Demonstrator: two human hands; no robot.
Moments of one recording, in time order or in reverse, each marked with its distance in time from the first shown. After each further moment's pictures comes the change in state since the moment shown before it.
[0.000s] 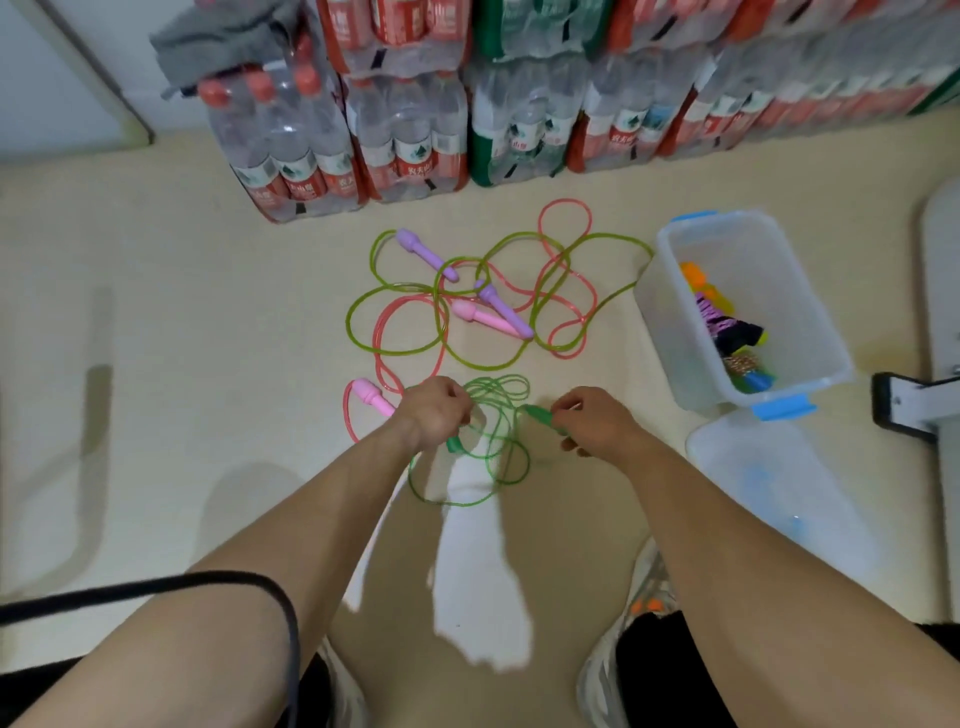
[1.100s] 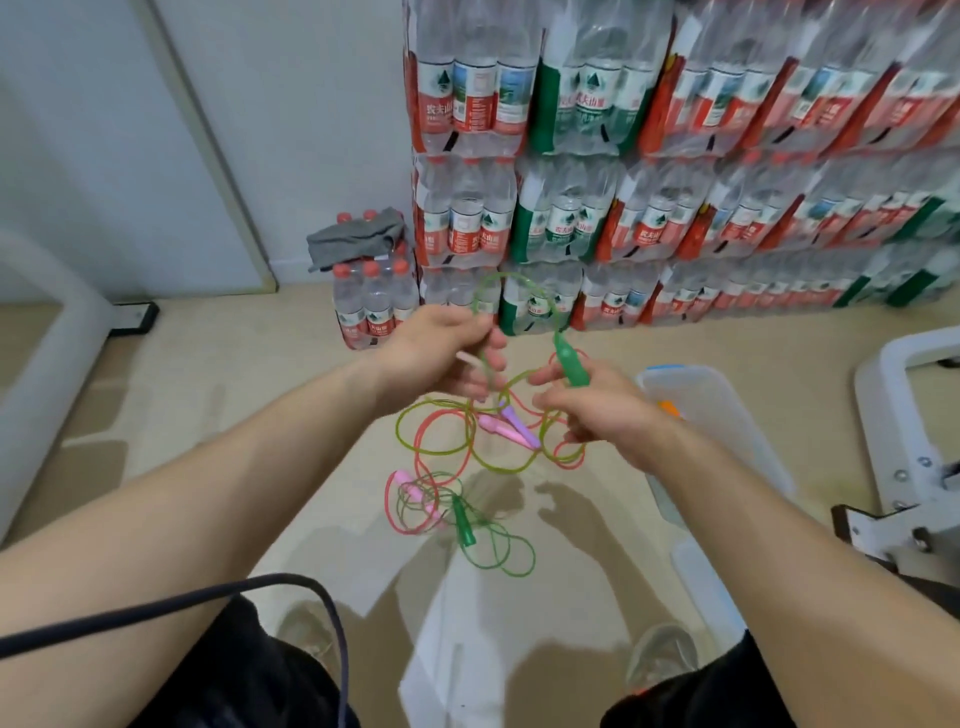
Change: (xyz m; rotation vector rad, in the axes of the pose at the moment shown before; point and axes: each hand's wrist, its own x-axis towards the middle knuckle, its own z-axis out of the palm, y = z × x) left_hand -0.198 0.143 -0.146 -0.494 0.000 0.473; right_hand -0.194 -0.170 -0.084 0.174 -0.010 -0.447
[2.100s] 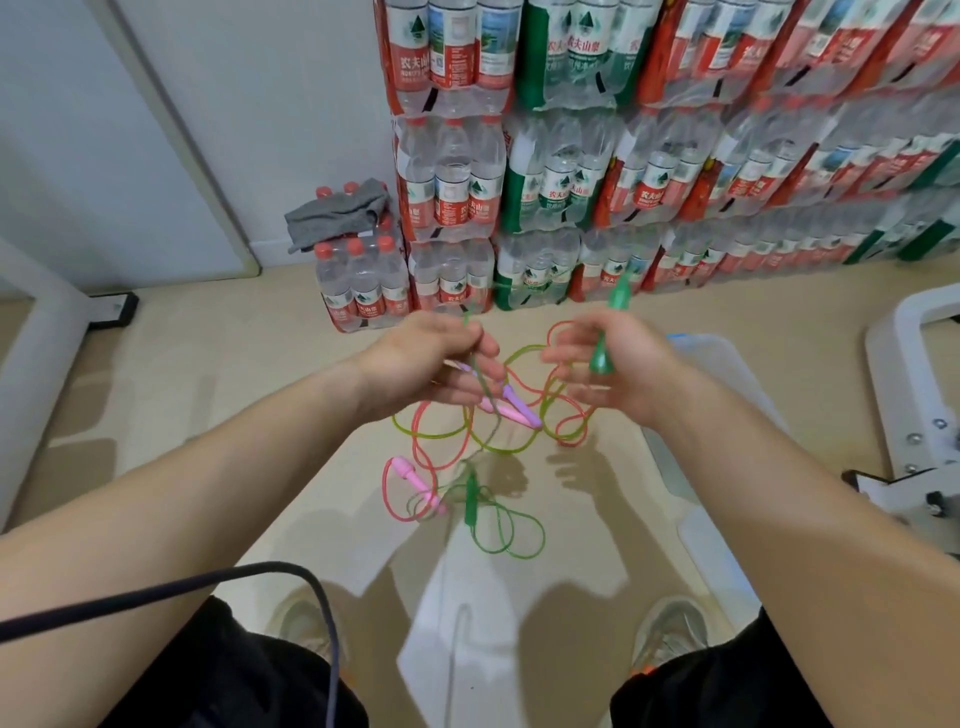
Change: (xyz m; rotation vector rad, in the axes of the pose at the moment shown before) left_hand 0.013 -0.020 0.002 0.022 -0.071 -0.111; right_hand 0.028 -0.006 -0.016 0.477 0.128 0.283
